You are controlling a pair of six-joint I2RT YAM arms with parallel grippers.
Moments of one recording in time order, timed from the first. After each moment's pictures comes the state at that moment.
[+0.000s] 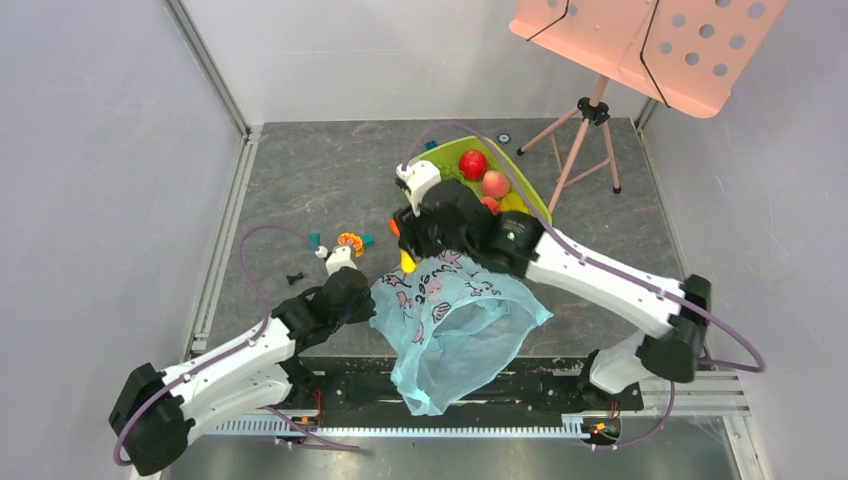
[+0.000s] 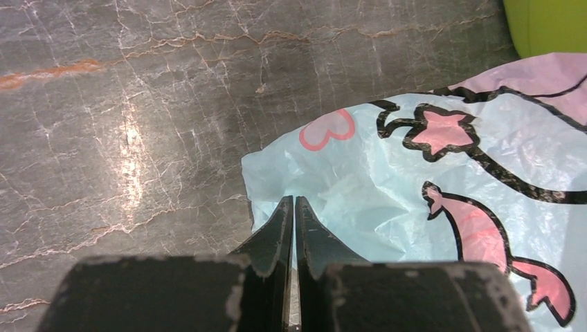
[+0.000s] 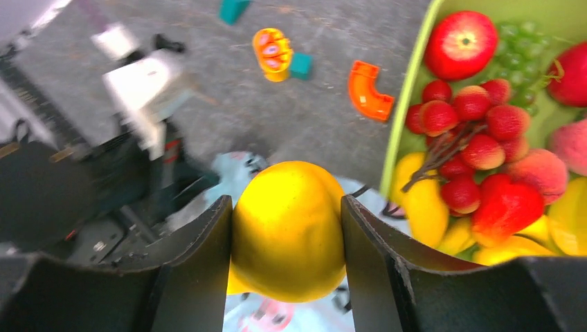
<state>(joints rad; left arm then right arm) -0.77 0.87 0.40 -0.39 -0.32 -0.84 1.07 1.45 1.46 -0.56 0.22 0.22</state>
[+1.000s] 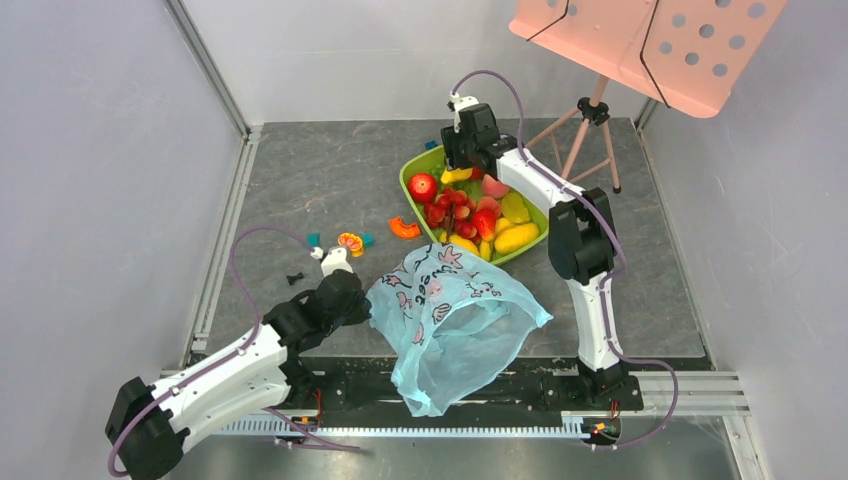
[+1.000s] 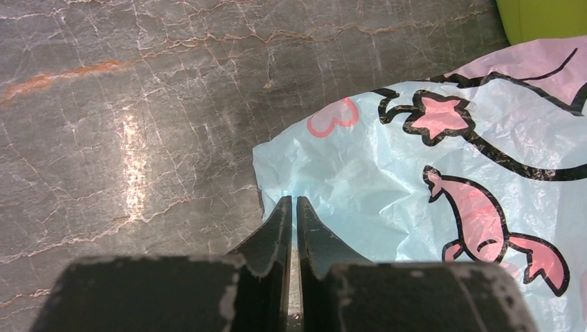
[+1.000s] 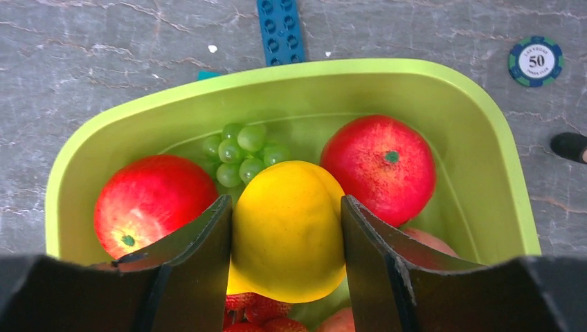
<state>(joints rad) -0.77 0.76 0.40 -0.46 -0.32 -0.81 0.45 2.23 1.92 -0.35 0.07 0.10</state>
